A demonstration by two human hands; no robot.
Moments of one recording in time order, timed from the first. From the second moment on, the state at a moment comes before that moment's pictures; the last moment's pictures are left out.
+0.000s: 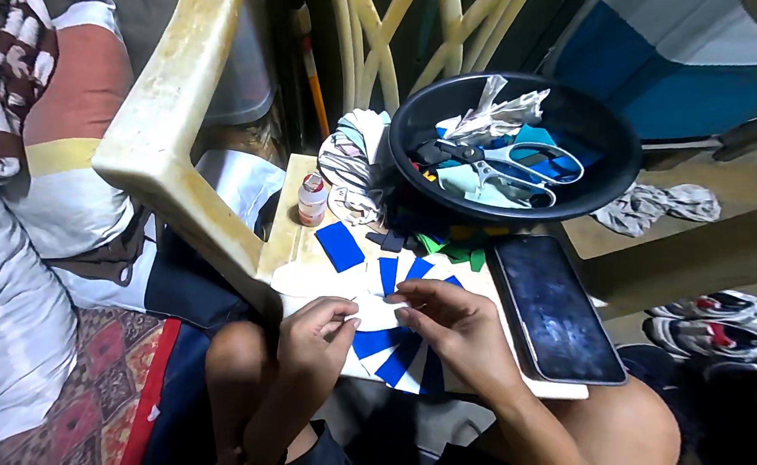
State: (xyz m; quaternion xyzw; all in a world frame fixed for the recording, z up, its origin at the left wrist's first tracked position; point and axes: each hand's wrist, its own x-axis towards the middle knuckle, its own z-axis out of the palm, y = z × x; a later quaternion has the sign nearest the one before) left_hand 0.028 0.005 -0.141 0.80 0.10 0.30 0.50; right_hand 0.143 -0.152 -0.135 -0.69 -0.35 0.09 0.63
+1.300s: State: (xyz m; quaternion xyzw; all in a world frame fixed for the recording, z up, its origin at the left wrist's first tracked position) left_hand 0.031 0.008 -0.145 0.86 0.13 0.30 0.39; right_hand 0.141 -0.150 -0.147 -0.74 -0.38 0.02 0.55
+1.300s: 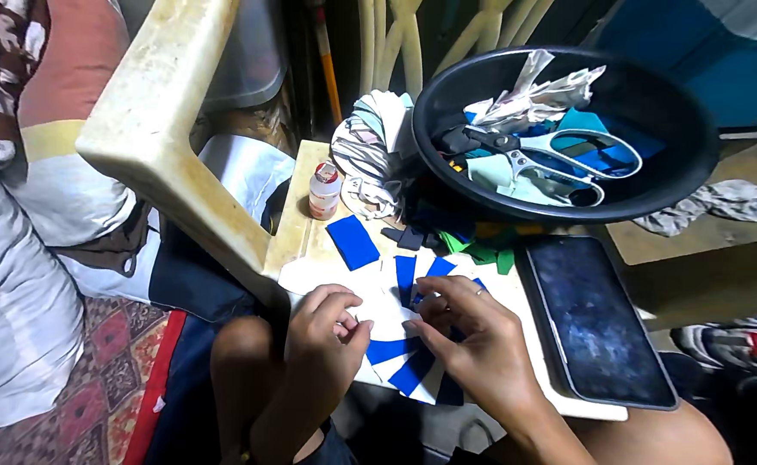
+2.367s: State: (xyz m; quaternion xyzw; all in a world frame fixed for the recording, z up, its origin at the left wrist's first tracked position) left_hand 0.021 0.024 -0.143 0.85 0.12 0.36 0.37; right_hand 0.140 -0.152 -0.149 -0.75 -0.38 0.01 0.54
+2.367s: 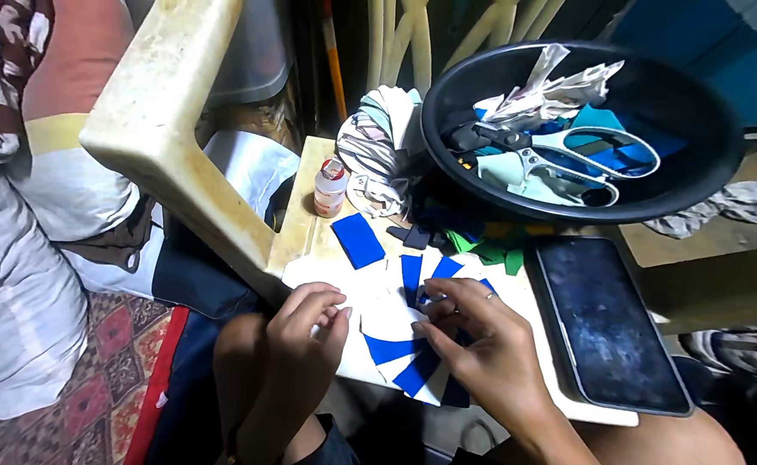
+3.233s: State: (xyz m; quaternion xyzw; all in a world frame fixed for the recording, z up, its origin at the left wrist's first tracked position) left_hand 0.025 0.021 -0.159 0.92 0.04 0.28 0.27; right_hand 0.139 -0.154 -0.148 -0.75 -0.38 0.02 0.54
